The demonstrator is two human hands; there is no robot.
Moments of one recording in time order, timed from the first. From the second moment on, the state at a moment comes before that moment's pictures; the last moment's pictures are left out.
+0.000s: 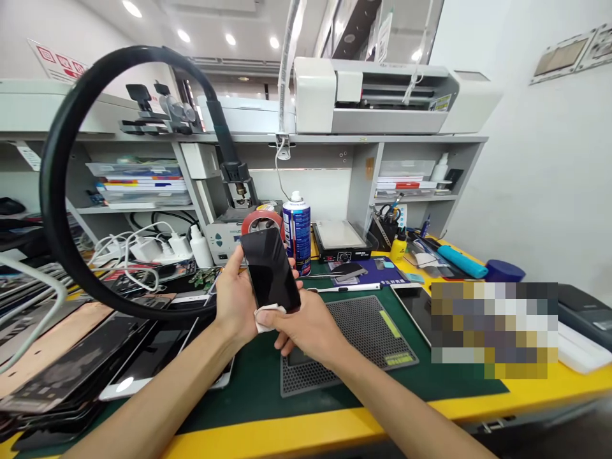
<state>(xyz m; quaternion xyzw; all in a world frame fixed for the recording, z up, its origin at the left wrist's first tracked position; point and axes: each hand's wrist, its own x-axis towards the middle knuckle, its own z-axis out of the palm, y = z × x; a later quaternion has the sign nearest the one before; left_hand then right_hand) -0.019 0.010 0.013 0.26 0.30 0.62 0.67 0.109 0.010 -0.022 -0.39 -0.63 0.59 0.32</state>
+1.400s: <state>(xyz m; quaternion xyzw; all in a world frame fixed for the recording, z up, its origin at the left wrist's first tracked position) -0.034 0.007 0.006 0.32 0.16 0.58 0.73 0.152 0.014 0.004 -0.23 -0.70 0.65 0.21</state>
